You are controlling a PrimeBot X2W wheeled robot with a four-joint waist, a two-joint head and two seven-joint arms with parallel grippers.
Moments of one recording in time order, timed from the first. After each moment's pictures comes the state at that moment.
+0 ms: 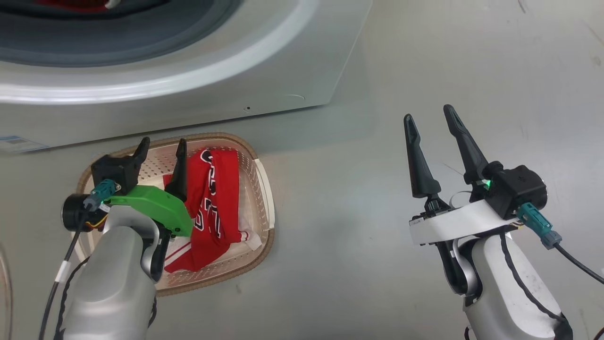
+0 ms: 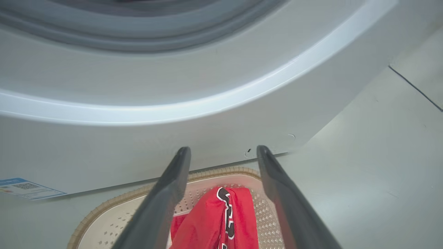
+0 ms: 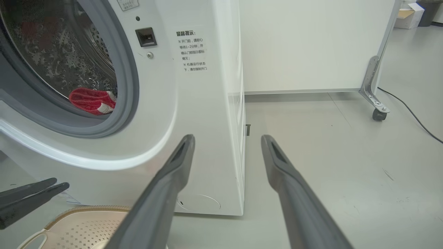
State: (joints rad) left arm -0.58 0.04 -0.21 0.79 -0.35 -0.09 -0.25; right arm -0.28 -0.05 0.30 0.08 0.31 0.01 -0.26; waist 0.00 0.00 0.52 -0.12
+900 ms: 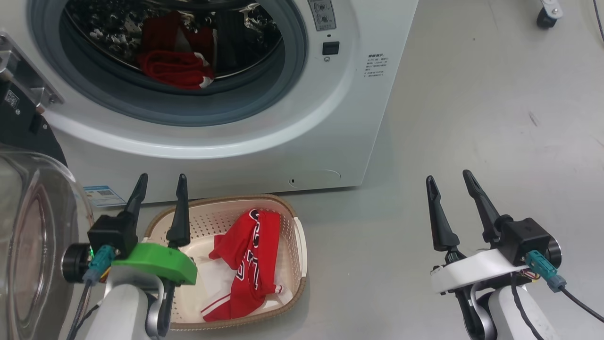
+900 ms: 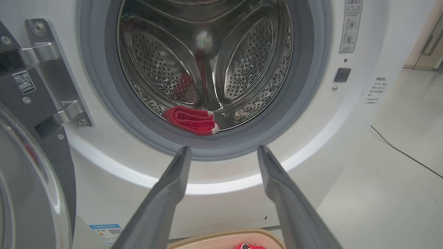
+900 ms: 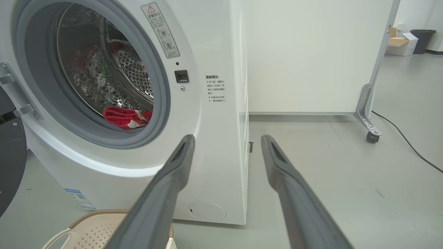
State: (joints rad) left arm -0.27 0.04 -0.16 0.36 -0.33 -0.02 -0.26; right arm -0.09 -0.05 0.20 0.13 0.26 0.02 -0.26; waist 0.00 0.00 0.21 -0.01
